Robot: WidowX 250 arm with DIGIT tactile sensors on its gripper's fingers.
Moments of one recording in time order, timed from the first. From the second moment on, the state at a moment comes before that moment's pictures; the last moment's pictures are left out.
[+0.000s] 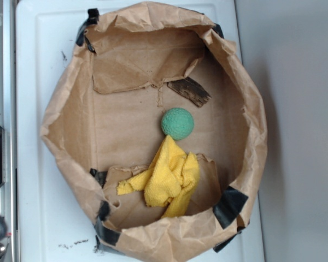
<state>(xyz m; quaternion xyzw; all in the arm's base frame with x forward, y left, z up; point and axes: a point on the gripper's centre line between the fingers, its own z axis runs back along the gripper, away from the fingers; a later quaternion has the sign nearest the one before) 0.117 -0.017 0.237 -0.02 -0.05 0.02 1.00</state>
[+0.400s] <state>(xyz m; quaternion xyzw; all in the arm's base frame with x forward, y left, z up) 0.117 -0.017 0.234 -0.02 -0.04 0.01 1.00</state>
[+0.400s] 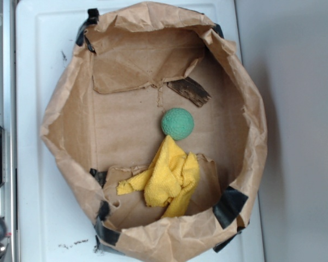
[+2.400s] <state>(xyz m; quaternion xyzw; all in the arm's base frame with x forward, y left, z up) 0.244 -0.051 0.073 -0.03 -0.12 -0.20 0.97</state>
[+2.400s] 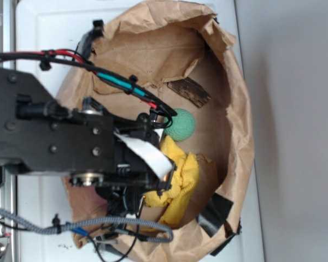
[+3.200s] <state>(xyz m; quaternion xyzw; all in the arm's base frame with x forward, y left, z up) 0.353 0.020 0.102 -0.09 -0.05 -0.18 0.98</state>
